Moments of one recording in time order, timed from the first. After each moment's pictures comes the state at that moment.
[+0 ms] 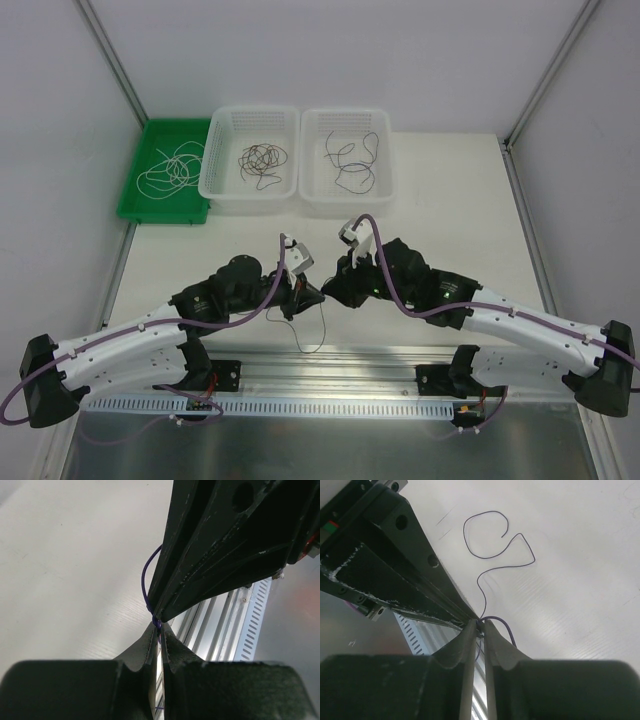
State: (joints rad) left arm -1.02 0.82 0.58 -0.07 0.20 -0.22; right arm 1.11 1.02 0.85 -0.25 -0.05 0.41
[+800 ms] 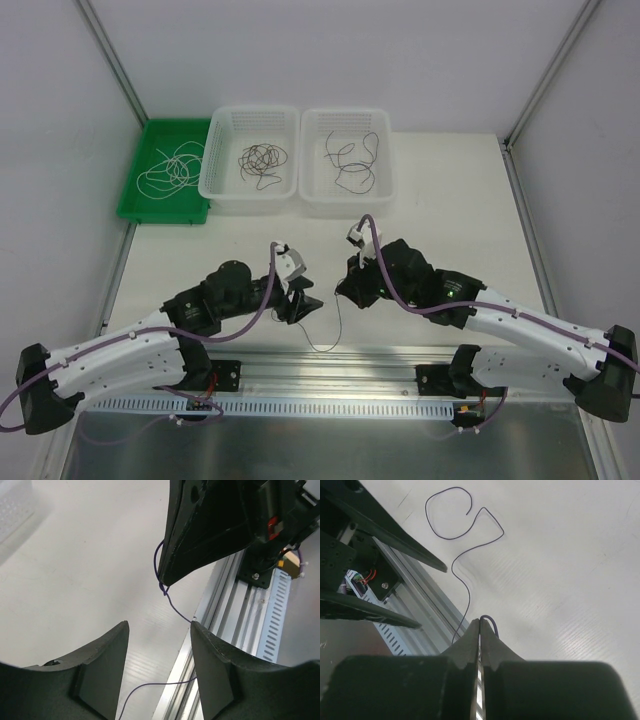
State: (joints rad) left arm -1.02 0.70 0.54 -0.07 0.15 -0.12; right arm 1.07 1.00 0.84 -0.37 0.01 0.40
